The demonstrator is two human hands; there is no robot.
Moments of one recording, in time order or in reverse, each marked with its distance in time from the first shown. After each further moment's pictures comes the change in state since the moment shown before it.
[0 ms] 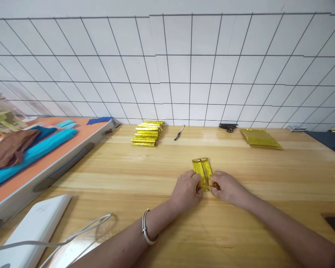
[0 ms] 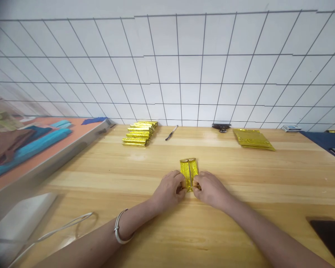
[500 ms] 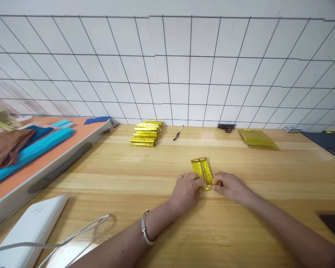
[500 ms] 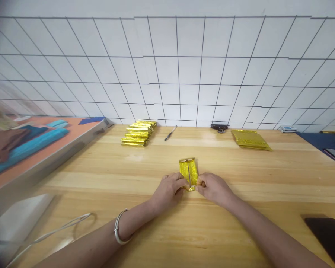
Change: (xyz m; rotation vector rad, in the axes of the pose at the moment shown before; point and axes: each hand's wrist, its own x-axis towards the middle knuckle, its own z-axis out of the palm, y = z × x) left_hand -0.003 0.001 -0.003 -0.045 -0.053 0.086; right_hand -0.008 0.023 0.001 0.183 -0.066 0.167
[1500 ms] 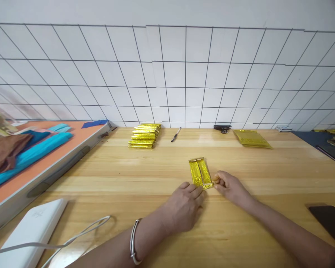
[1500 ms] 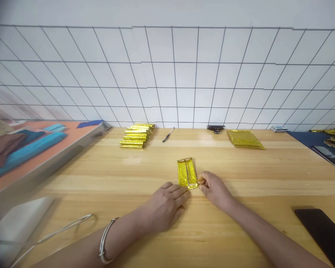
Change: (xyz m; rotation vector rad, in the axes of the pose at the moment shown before) left_hand -0.030 0.022 -0.023 0.311 -0.152 0.363; right_hand -0.023 0.002 0.009 0.055 0.254 -0.053
